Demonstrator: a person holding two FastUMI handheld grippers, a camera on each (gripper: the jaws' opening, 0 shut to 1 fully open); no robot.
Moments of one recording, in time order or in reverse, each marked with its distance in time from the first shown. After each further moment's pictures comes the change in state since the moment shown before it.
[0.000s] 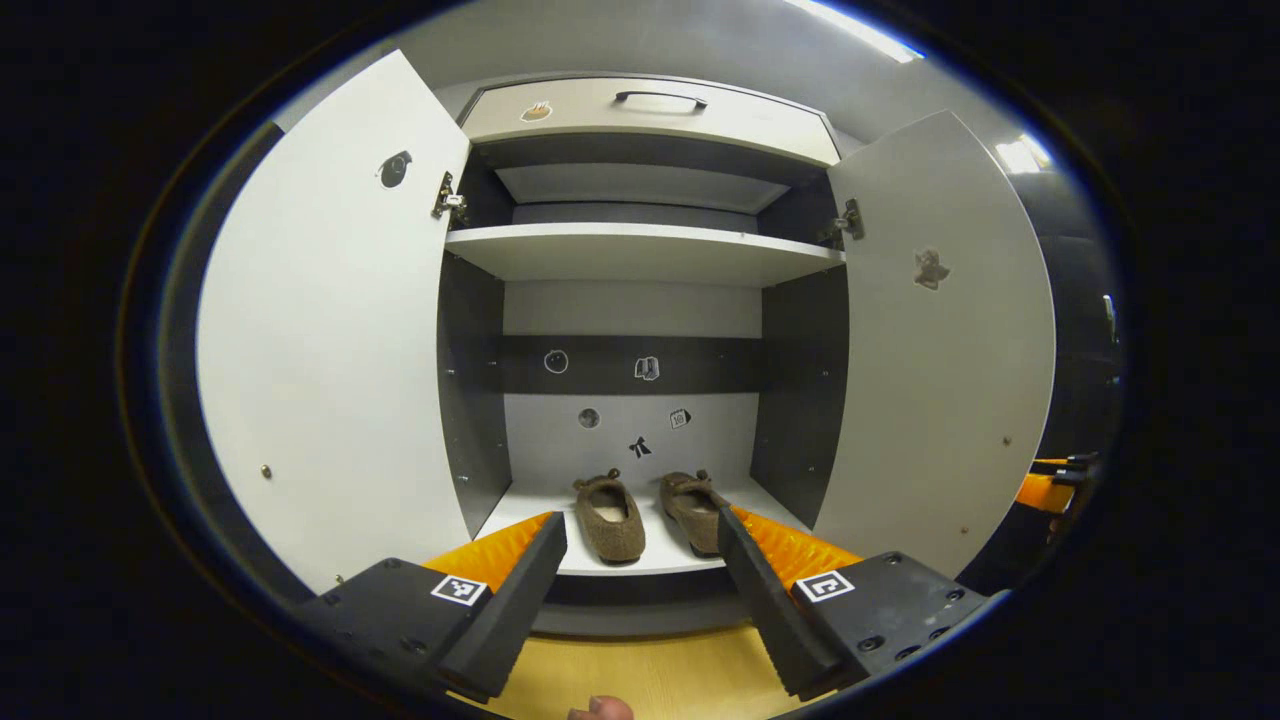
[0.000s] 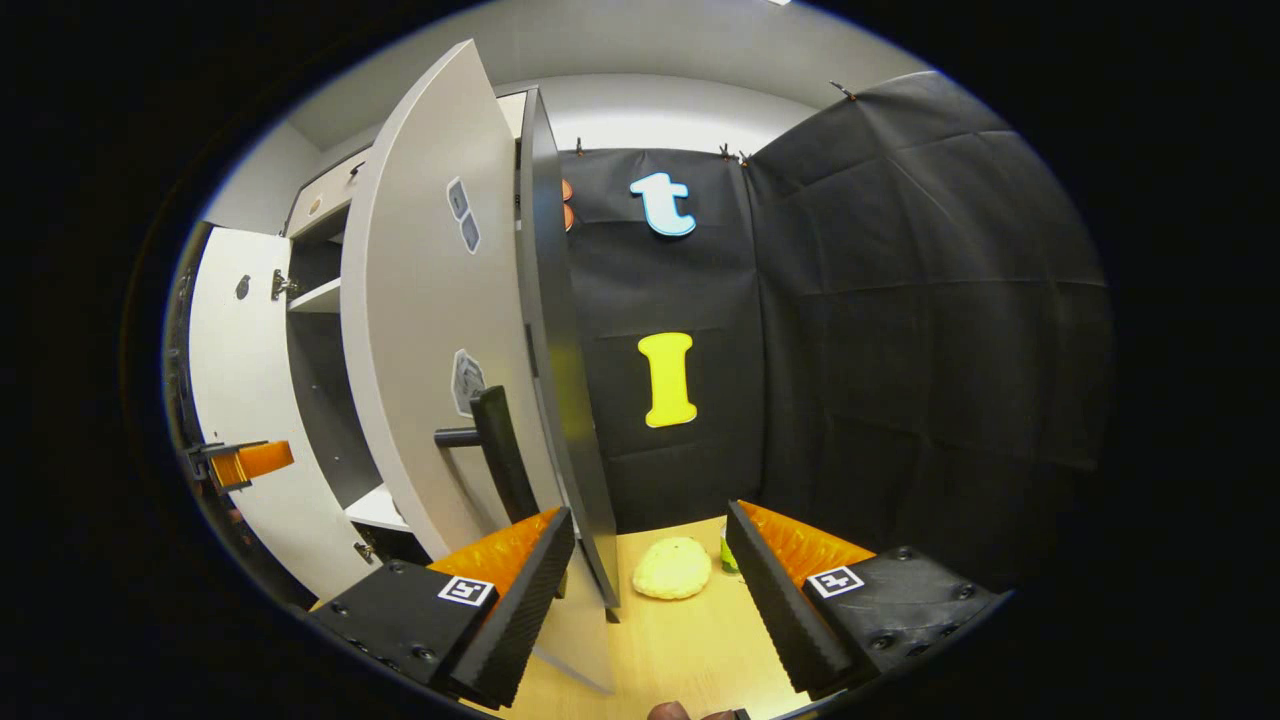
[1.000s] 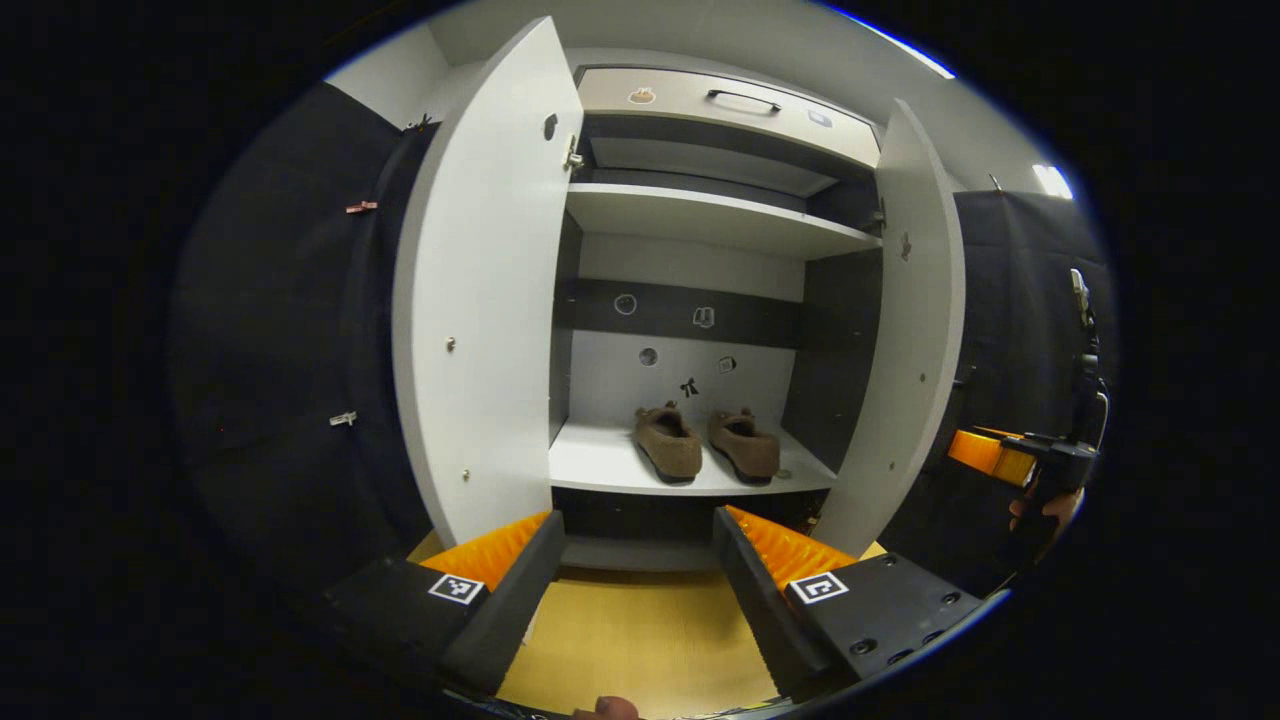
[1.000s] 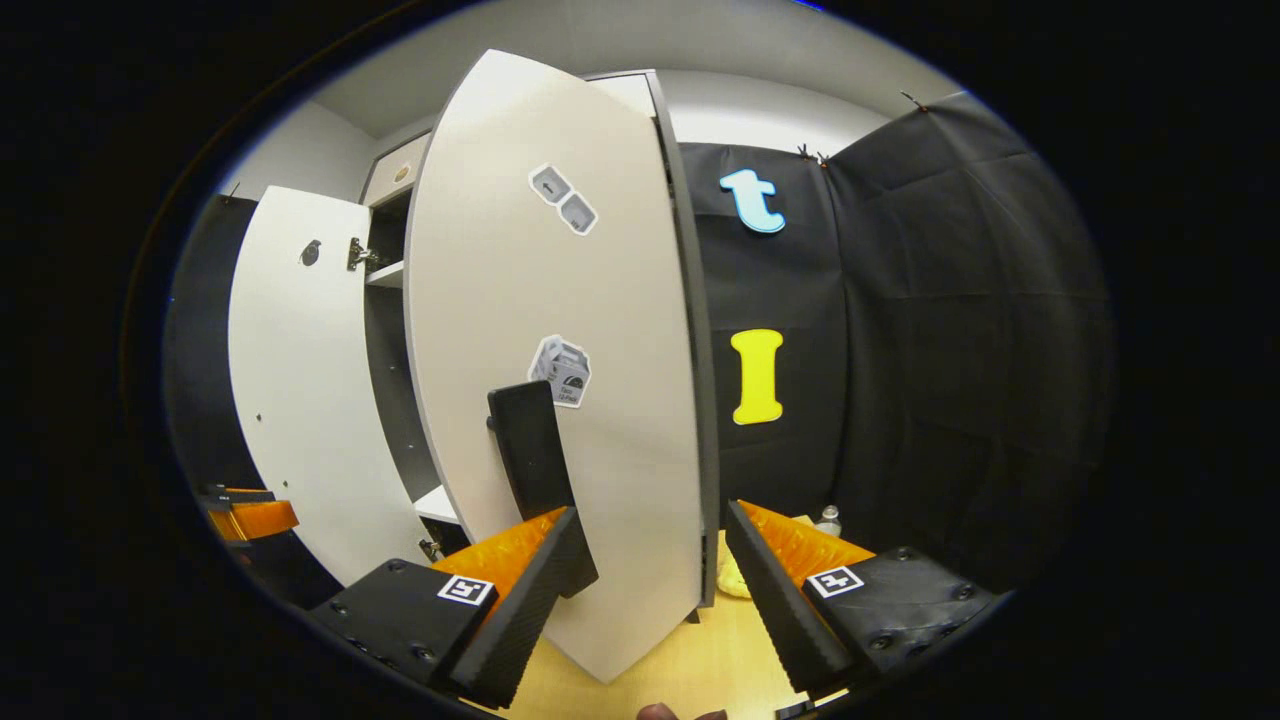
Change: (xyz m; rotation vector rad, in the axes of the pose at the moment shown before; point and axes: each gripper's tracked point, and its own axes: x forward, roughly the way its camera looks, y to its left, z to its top) left arm -0.090 0.079 -0.061 -0.094 0.100 0.084; right arm 0.001 0.152 -0.025 -0.038 0.017 0.196
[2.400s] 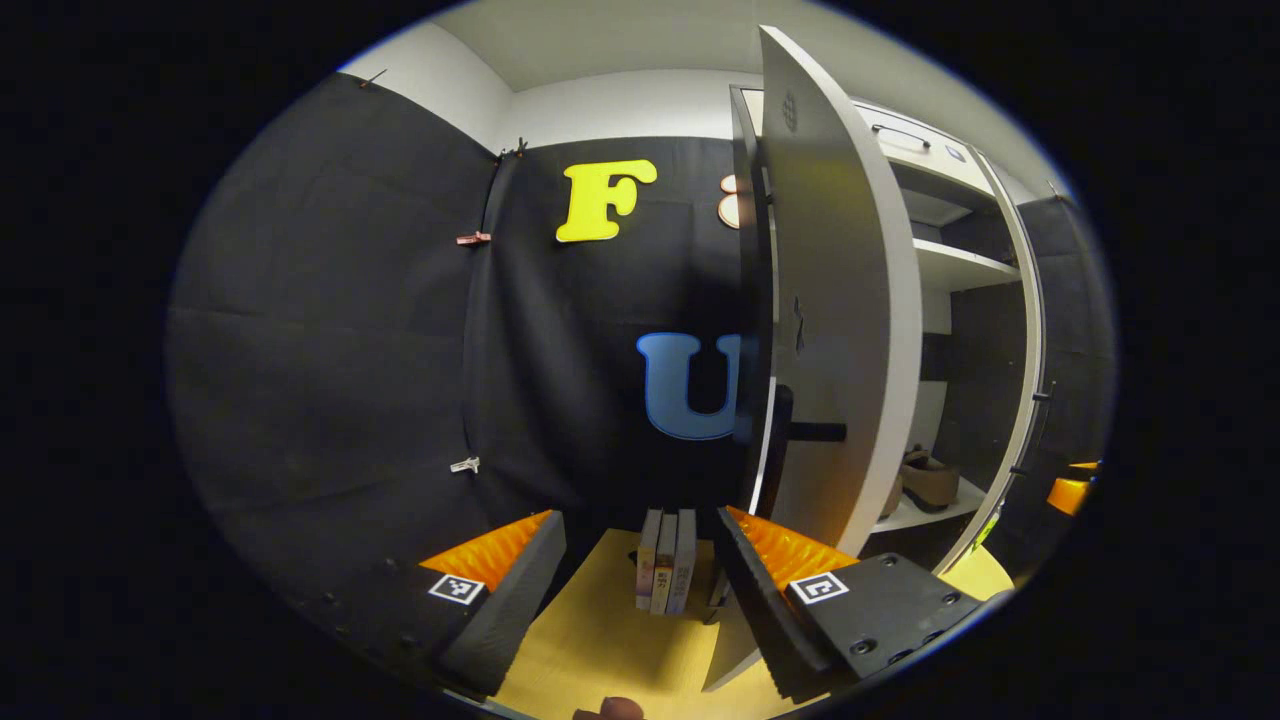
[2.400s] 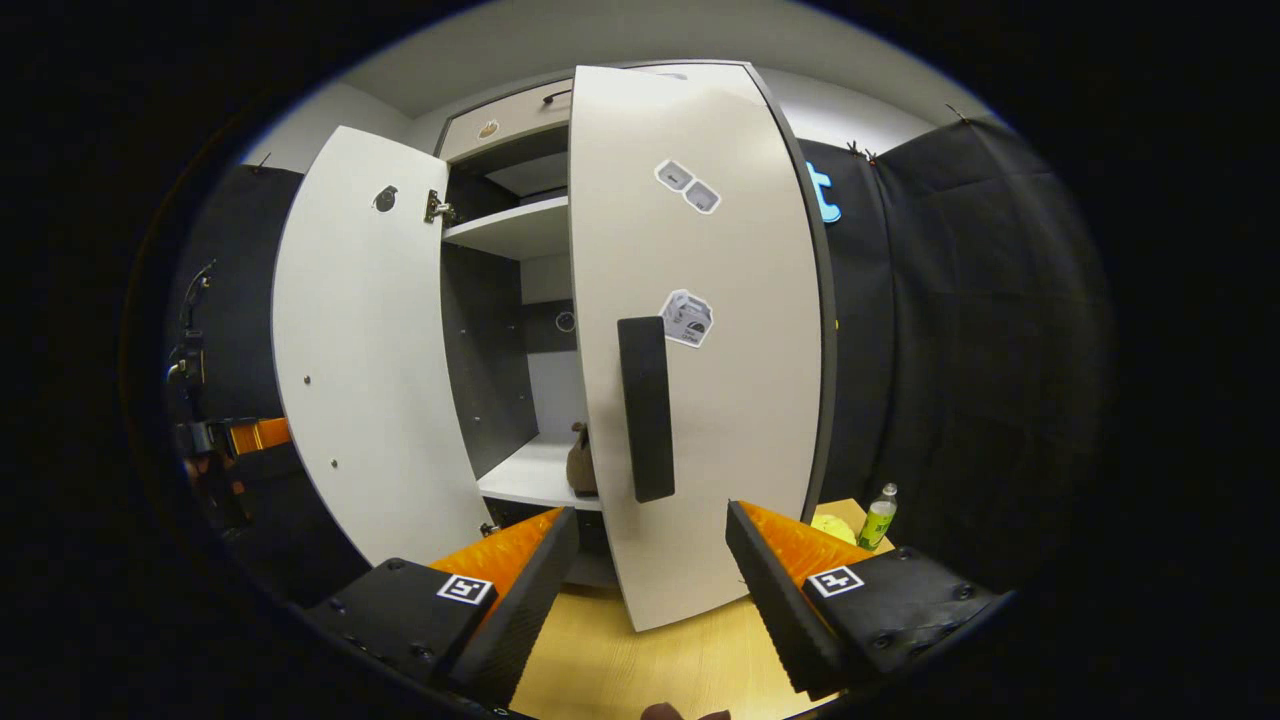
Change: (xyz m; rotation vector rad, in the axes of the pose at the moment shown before) left arm 0.023 0.215 0.053 0.046 -0.112 0.262; right arm -0.015 0.101 -0.039 -0.037 0.044 0.035
